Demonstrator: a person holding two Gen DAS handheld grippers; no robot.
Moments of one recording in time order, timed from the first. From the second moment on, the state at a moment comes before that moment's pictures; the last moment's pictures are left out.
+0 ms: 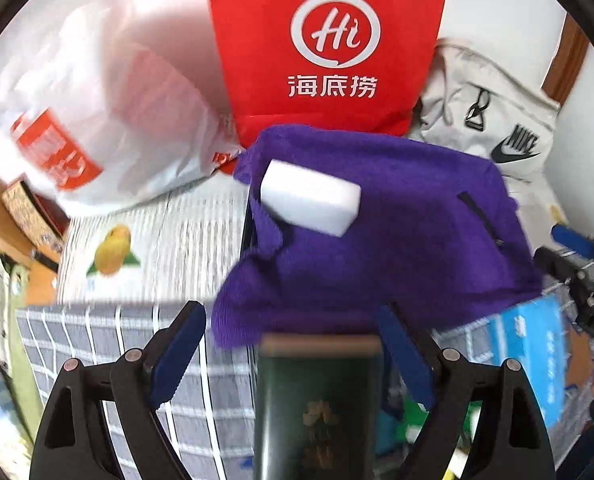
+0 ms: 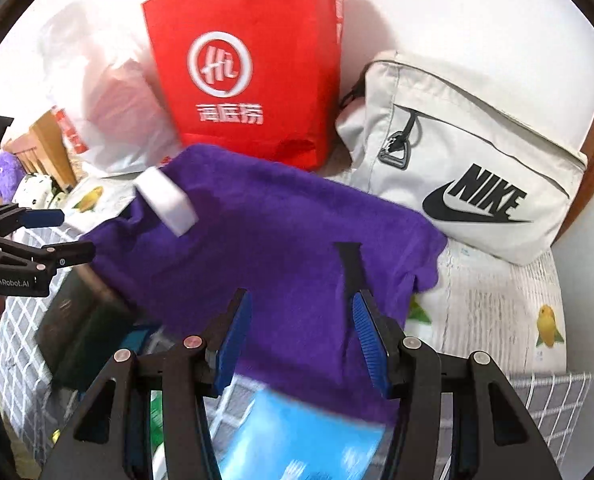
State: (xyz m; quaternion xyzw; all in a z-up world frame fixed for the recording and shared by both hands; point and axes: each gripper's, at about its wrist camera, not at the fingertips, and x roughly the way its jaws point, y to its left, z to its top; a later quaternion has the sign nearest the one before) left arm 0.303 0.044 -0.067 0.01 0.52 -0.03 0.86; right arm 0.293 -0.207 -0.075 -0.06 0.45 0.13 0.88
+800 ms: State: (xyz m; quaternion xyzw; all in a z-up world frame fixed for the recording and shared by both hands) left arm 0.124 0.062 -0.111 -0.09 0.50 -0.05 0.86; right arm 0.088 -0.187 -0.104 -0.02 0.46 0.17 0.87
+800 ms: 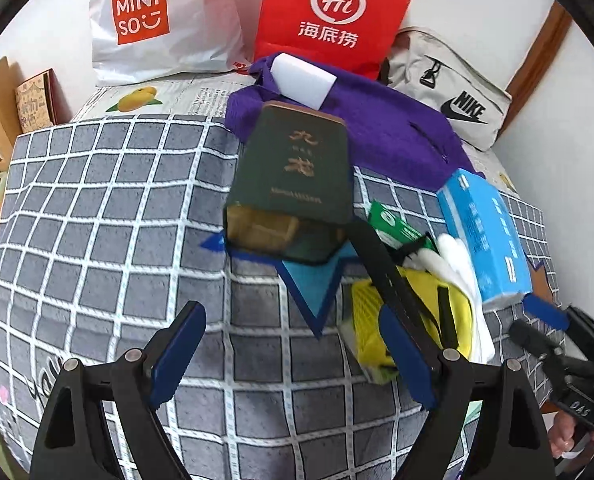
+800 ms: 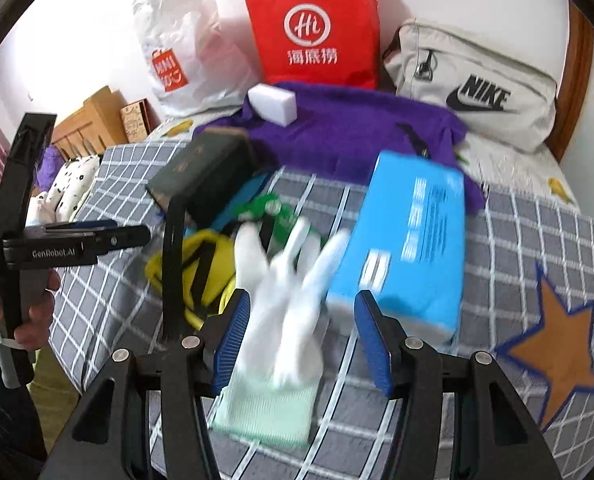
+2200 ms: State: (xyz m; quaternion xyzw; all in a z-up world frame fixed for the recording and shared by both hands) left arm 0.113 0.014 -0.104 -0.05 0.47 -0.07 0.88; right arm 0.022 -0.233 -0.115 0.03 0.42 0.16 0.89
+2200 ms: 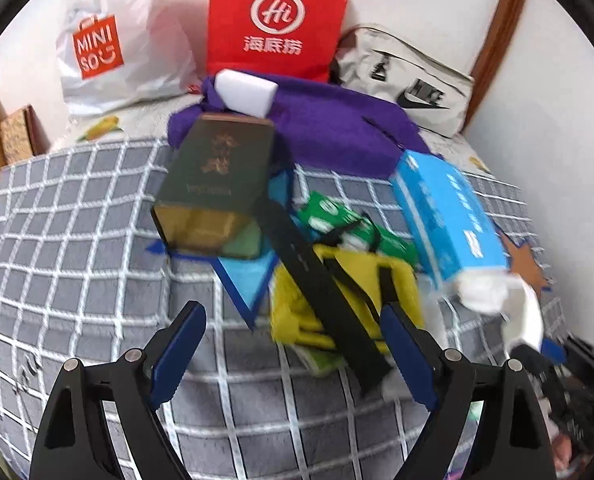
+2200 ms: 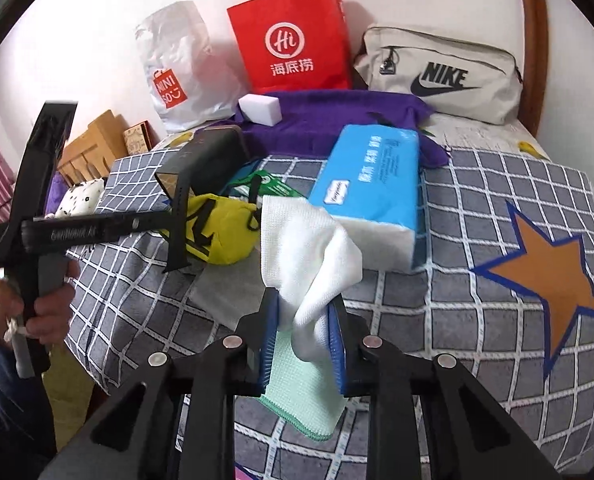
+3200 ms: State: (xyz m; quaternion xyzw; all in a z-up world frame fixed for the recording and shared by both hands) left arm 0.142 -0.005 -0.102 -0.07 0.48 -0.13 0.87; right arm 0.025 -0.237 -0.119 0.04 0.43 0.16 0.89
